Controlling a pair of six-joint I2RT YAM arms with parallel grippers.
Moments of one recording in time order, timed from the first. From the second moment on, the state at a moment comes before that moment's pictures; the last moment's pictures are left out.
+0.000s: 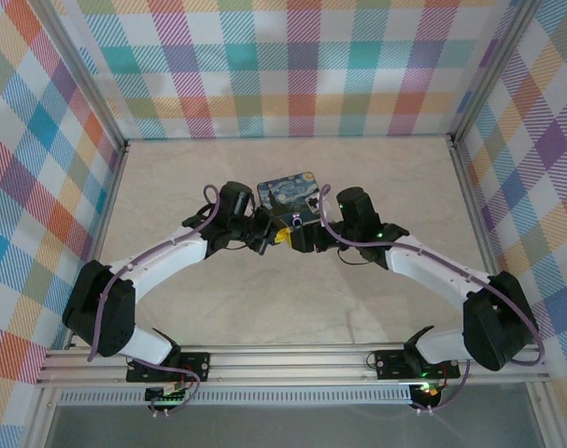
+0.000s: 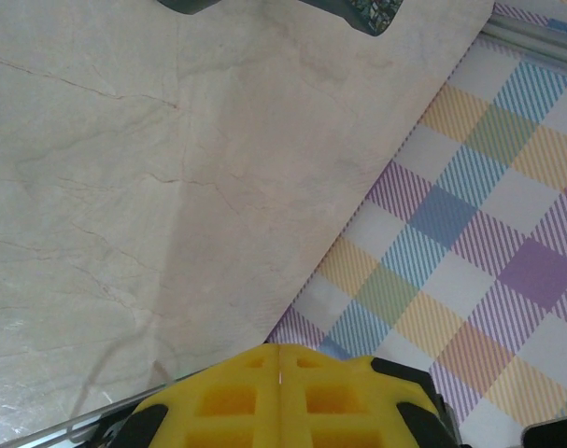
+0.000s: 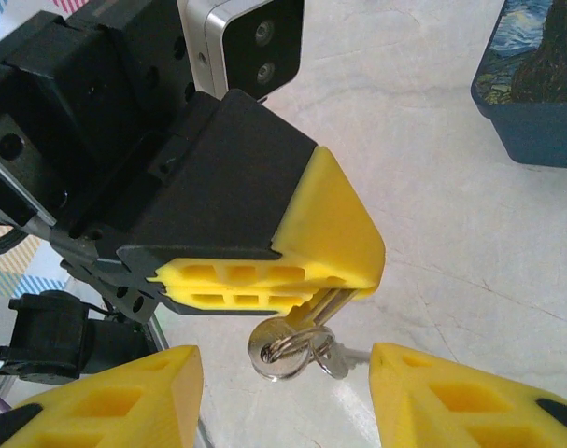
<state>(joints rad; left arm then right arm) -0.57 1.47 0.99 -0.22 0.50 -1.55 0.62 1.36 0.88 -0.13 -0.60 0.43</state>
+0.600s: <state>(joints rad) -0.57 1.49 1.04 -0.29 0.50 -1.49 0.62 1.44 0.93 -0.14 -0.64 0.42</state>
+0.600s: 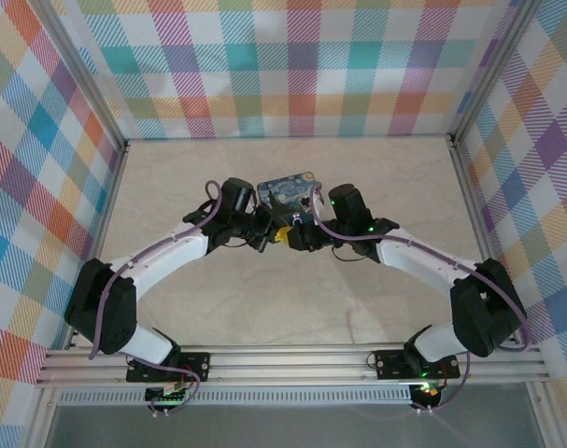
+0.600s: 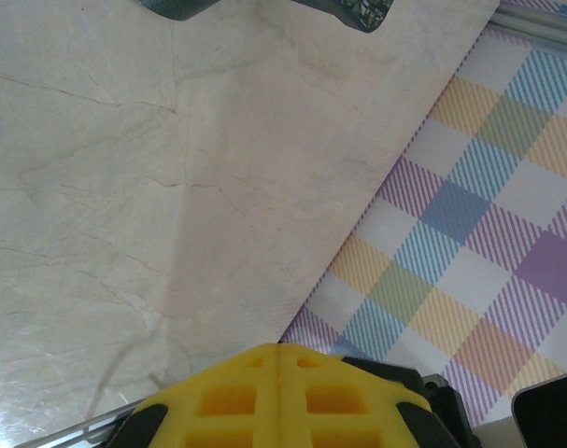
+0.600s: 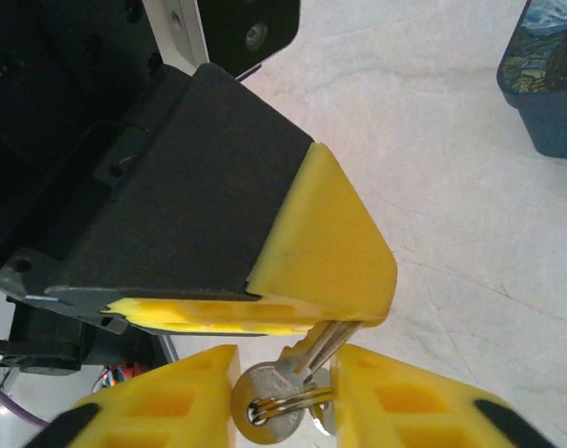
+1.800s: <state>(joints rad) -0.46 1.54 1.23 -0.57 0.45 -1.19 0.60 1.50 1.00 -0.24 -0.64 0.68</state>
